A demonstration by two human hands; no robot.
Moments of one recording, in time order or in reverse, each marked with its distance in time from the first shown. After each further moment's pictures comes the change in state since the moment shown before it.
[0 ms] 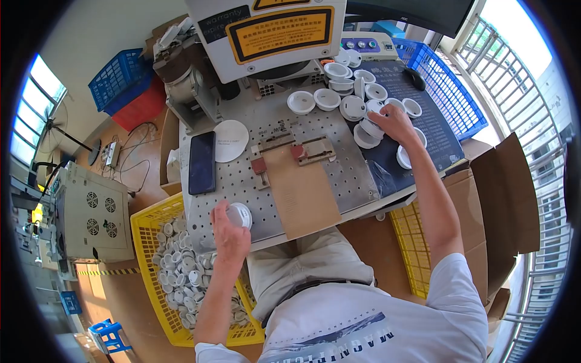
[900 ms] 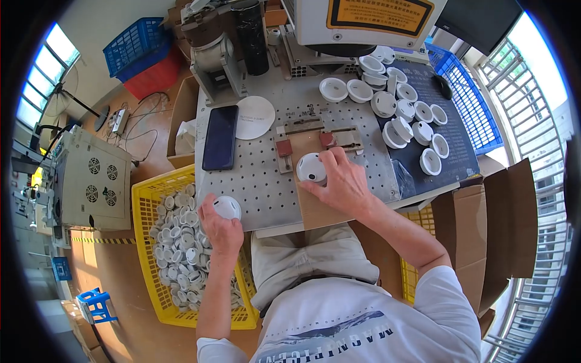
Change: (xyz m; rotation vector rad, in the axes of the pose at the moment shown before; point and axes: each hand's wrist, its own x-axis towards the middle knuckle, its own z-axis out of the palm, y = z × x) left_hand -0.031 -0.048 -0.012 0.196 0.162 -0.060; right_hand -0.167 -0.121 0.098 0.059 -0.075 -0.718
